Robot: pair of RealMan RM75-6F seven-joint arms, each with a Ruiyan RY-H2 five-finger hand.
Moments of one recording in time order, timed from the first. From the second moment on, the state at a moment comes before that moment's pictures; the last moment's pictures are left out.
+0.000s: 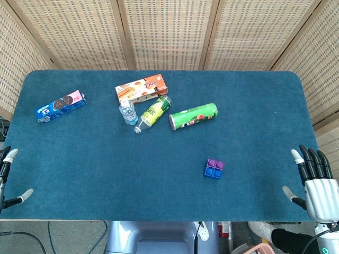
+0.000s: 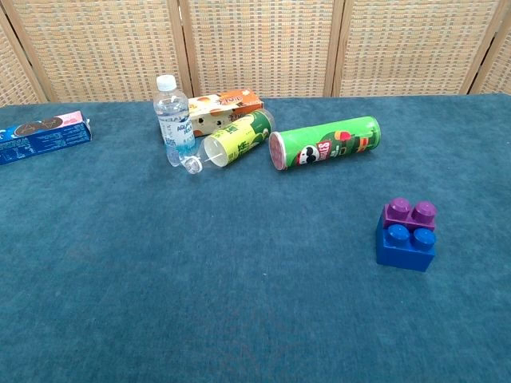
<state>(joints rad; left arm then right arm) -0.01 -1.03 -0.03 -1.77 1.55 1.59 0.05 0.02 -1.09 0.09 -1.73 -1.67 1.66 -0.21</state>
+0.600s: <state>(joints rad) -0.02 -1.06 -0.04 -1.77 1.53 1.57 0.11 0.13 -1.10 0.10 -1.80 -1.59 1.45 -0.07</state>
